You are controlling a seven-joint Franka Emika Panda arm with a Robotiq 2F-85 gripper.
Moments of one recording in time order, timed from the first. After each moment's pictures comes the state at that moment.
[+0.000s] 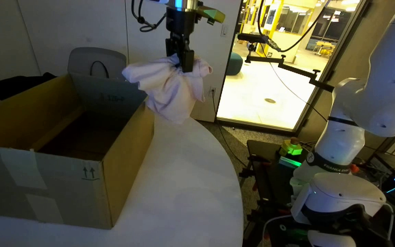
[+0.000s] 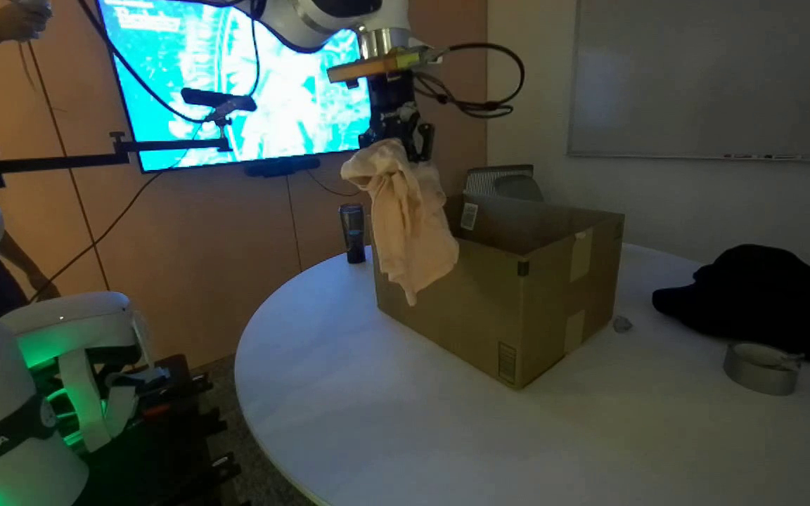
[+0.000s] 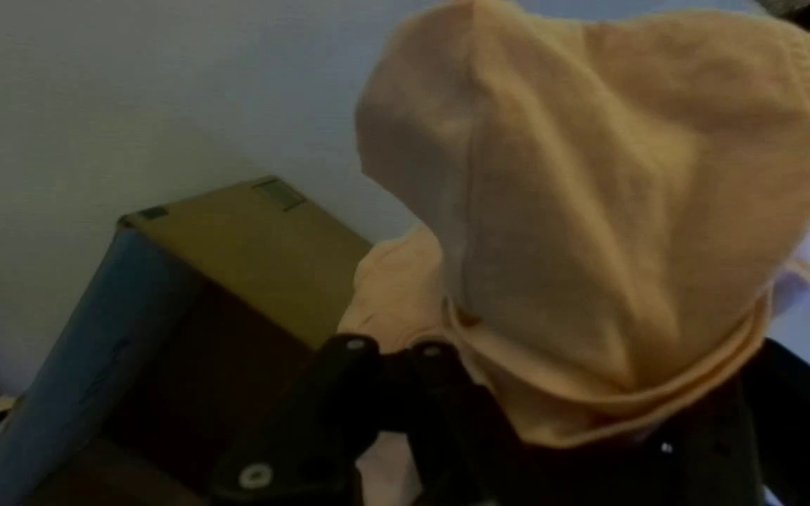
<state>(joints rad) -0.08 0.01 0.10 -1.90 -0.14 1.93 -0.64</state>
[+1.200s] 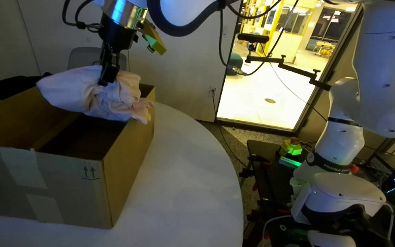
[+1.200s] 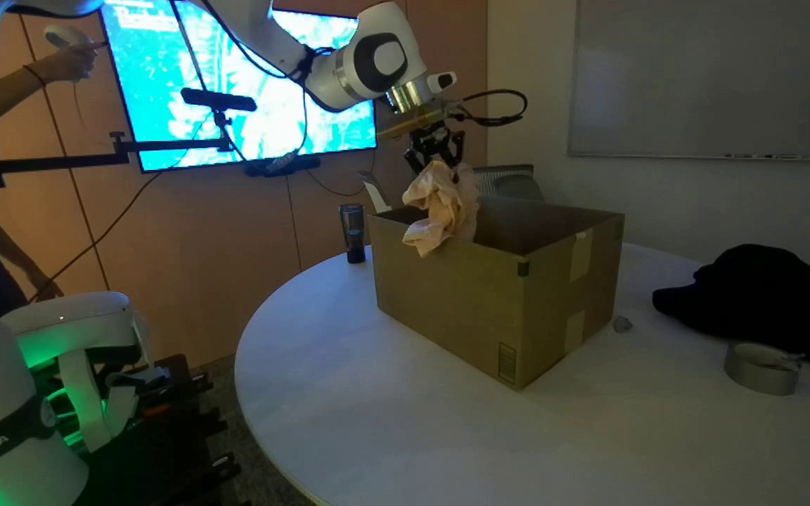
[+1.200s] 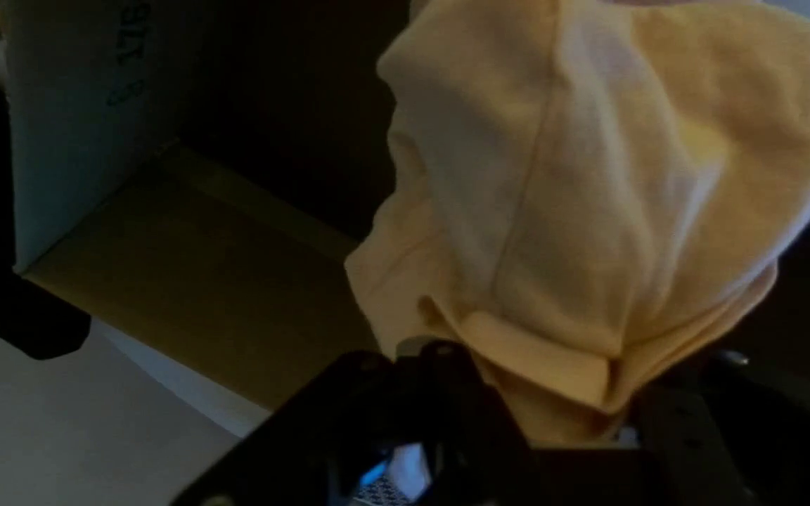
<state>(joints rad) 0.05 0.34 0.10 -1.69 -0.22 2.45 -0.35</state>
